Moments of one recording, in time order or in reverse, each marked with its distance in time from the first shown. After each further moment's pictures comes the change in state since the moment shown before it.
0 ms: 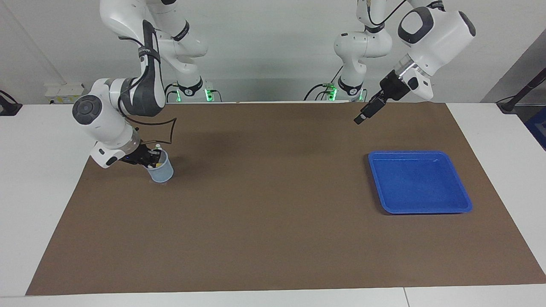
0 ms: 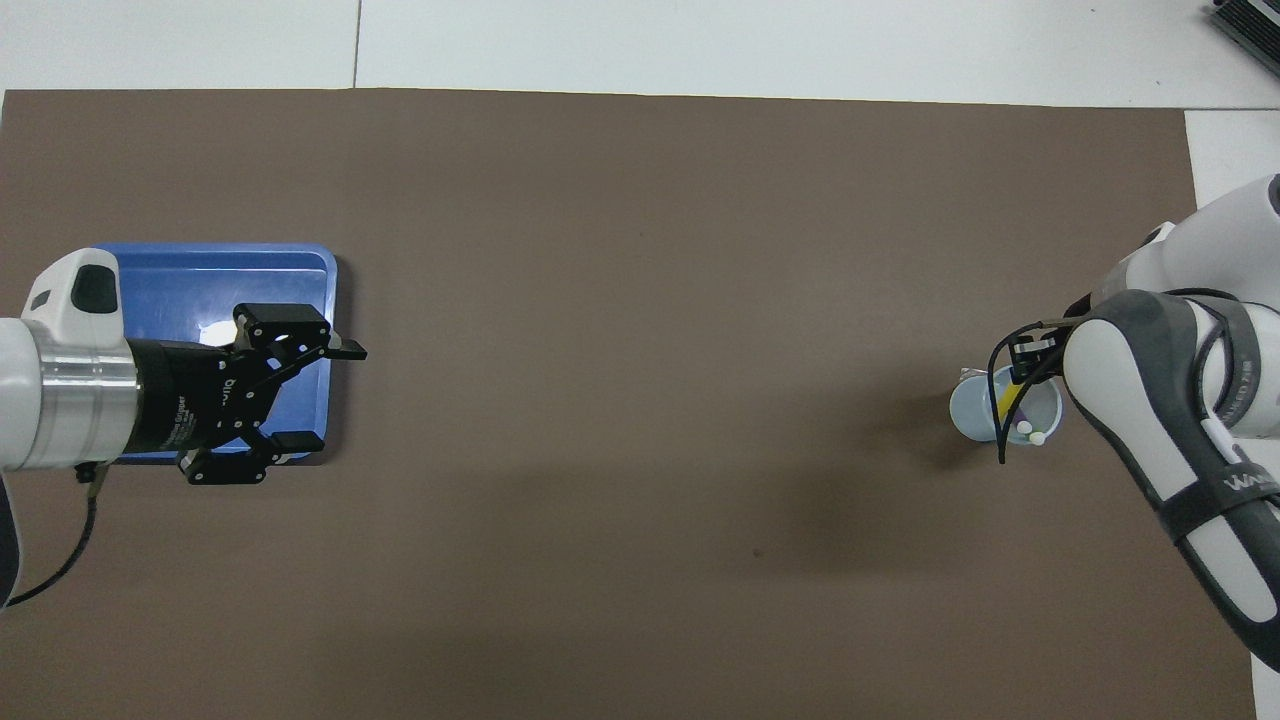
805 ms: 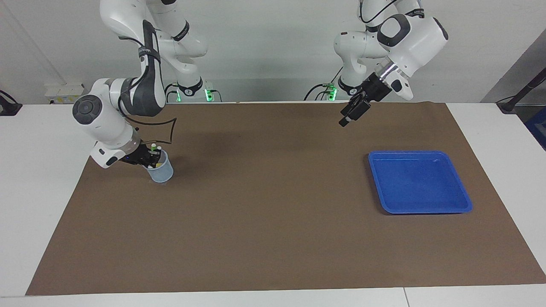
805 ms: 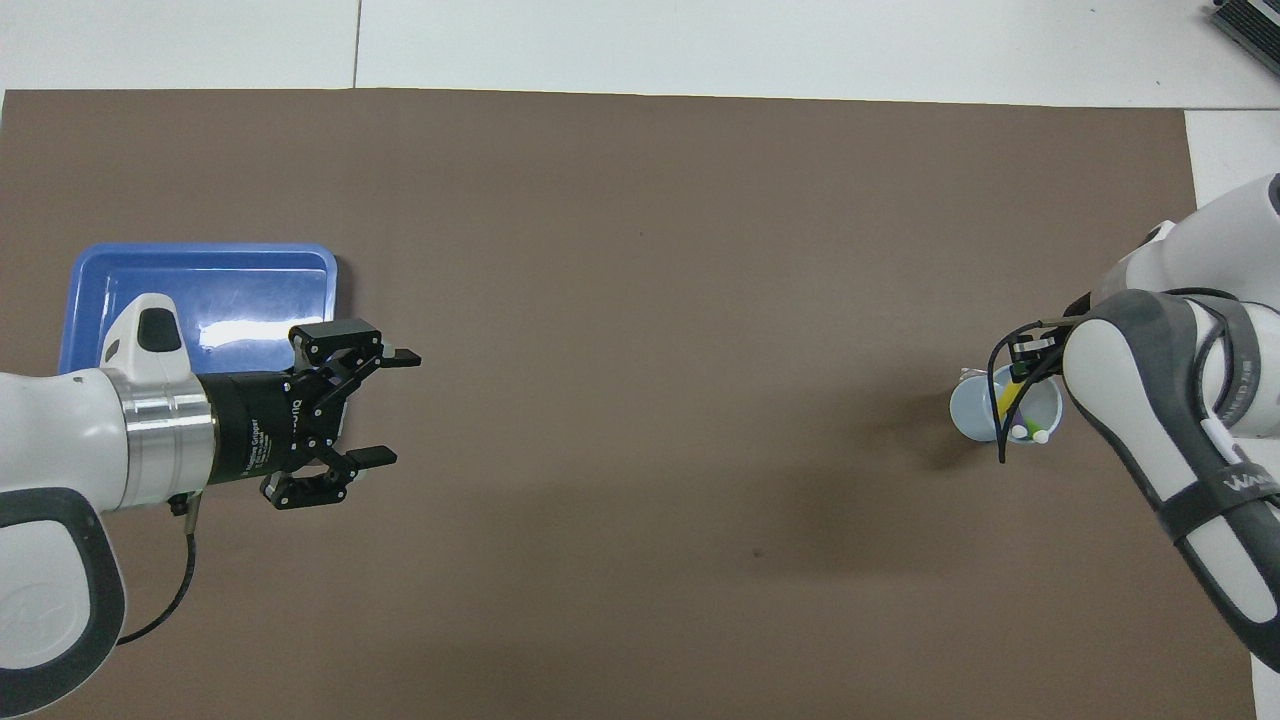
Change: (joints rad) left arm -0.082 -0.056 -0.002 -0.125 -0.107 0.164 -0.097; right arm 0.000 0.000 0.002 0.005 0.000 0.000 -0.004
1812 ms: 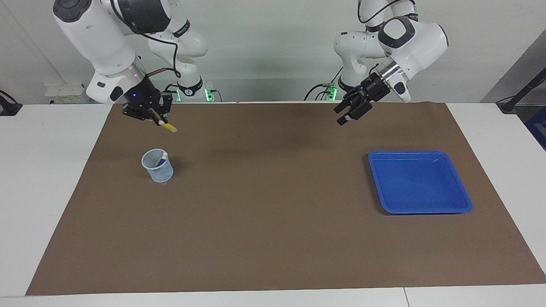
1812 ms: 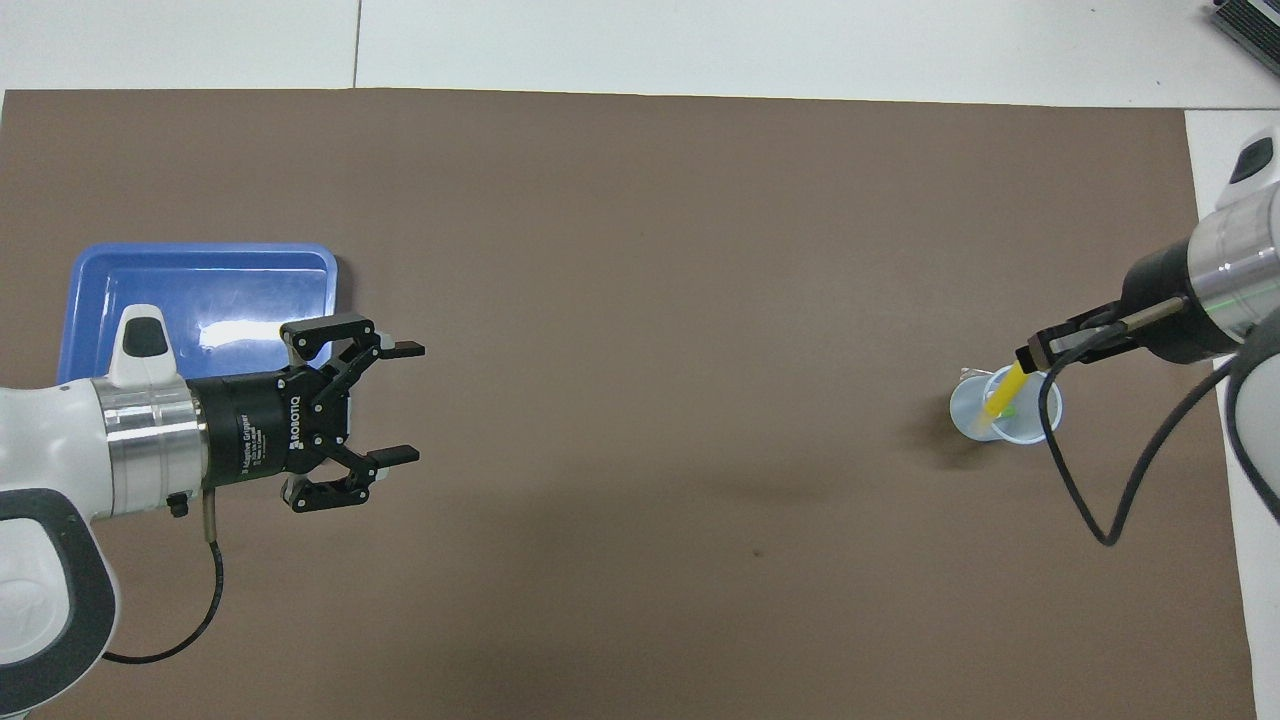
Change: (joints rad) left arm 0.003 -0.011 0.010 -0.040 -0.208 0.024 -0.013; right arm 0.013 -0.174 0.134 0.316 0.182 -0.388 -0.048
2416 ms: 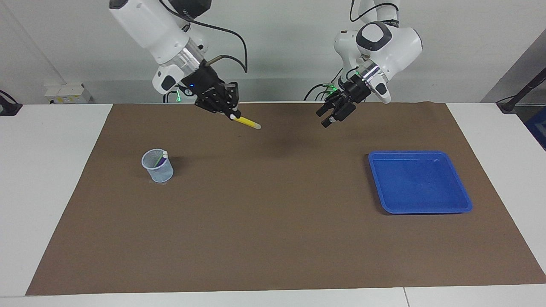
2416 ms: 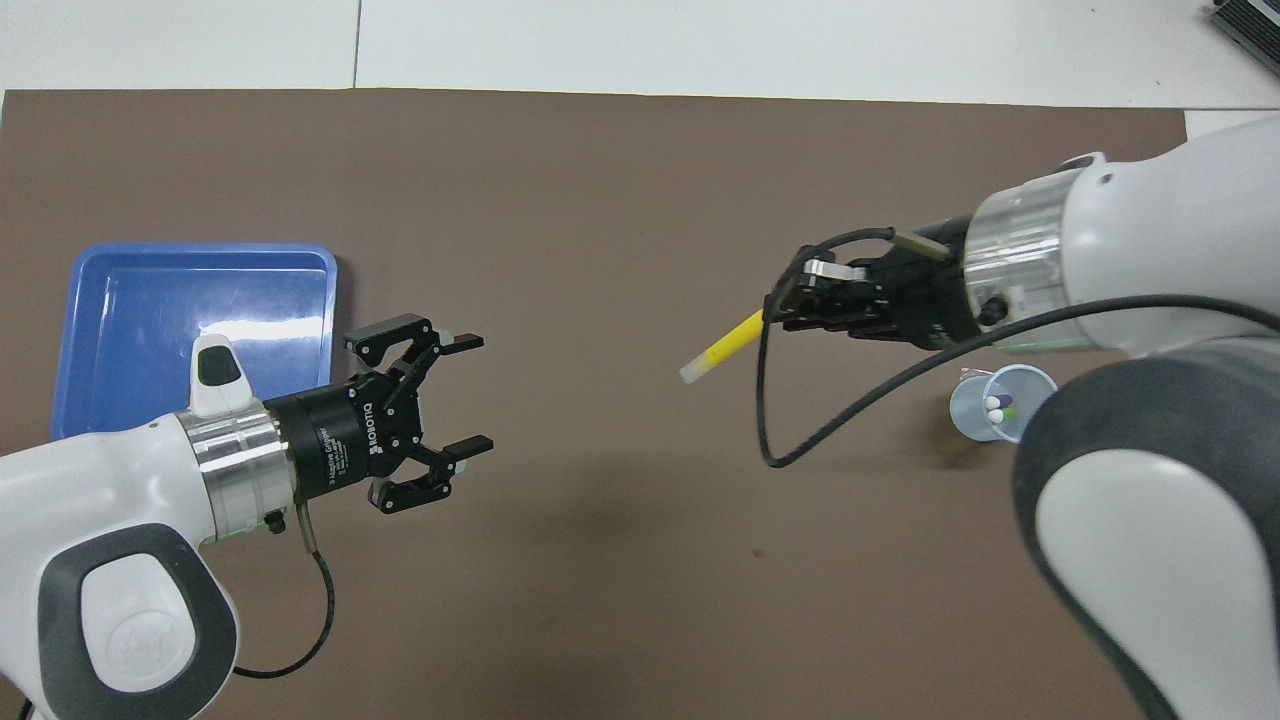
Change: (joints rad) left arm -0.164 -0.001 -0.013 -0.069 -0.230 0.301 0.000; right arm 0.236 0.010 0.021 -0.055 0.302 0.393 0.616
